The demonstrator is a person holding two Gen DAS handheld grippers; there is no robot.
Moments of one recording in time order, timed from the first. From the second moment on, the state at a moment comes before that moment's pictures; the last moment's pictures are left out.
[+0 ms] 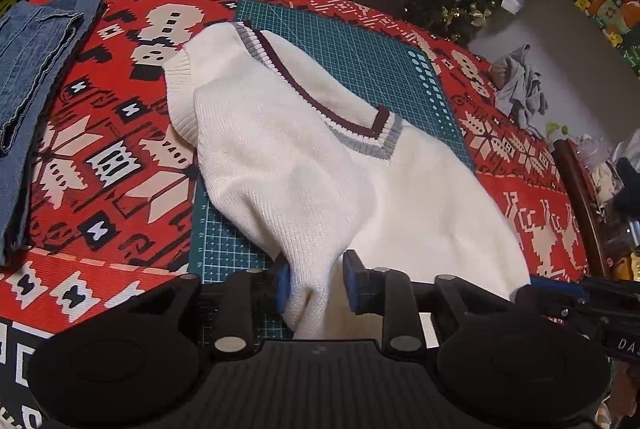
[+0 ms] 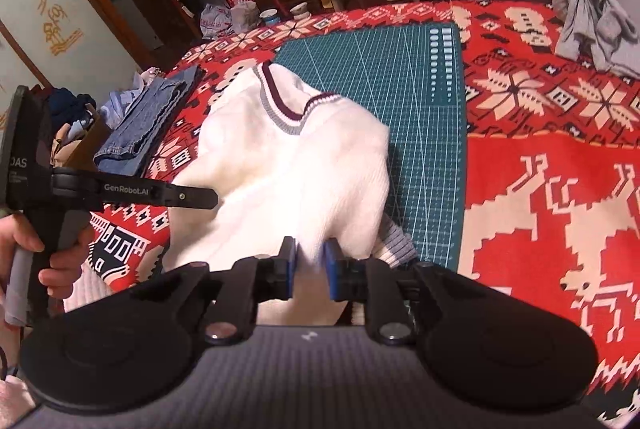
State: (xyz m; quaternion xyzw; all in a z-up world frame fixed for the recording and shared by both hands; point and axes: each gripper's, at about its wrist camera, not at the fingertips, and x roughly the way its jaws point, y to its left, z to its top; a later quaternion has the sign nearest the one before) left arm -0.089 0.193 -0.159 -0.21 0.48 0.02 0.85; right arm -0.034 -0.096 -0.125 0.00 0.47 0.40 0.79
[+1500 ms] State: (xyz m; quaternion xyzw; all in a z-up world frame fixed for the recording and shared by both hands) left arm -0.085 0.246 -0.180 -0.23 0.49 0.06 0.84; right arm 0.005 0.014 -0.118 -0.01 0.45 0.49 0.75
